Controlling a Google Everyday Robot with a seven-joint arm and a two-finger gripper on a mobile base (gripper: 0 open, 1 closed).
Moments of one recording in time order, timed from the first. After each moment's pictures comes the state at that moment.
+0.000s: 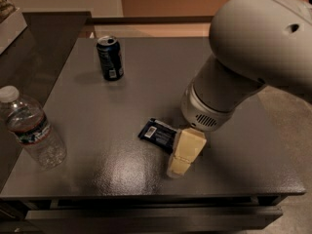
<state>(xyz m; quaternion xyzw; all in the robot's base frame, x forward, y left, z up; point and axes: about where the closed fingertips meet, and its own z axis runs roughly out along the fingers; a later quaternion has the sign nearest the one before) 0.416 -0.059 0.858 -0.61 0.78 0.06 0.16</state>
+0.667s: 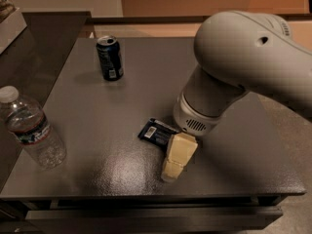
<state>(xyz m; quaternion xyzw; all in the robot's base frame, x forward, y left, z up) 0.418 -0.048 0.831 -0.60 0.78 0.08 0.13</state>
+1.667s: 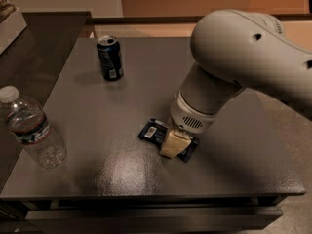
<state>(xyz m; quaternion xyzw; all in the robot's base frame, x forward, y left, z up) 0.421 -0.045 0.825 -0.60 0.79 0.09 0.12</state>
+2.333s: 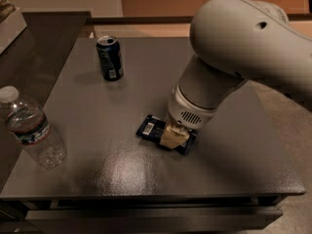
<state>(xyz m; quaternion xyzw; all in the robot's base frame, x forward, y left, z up) 0.420 -0.033 0.847 -0.60 0.78 0.09 0.14</state>
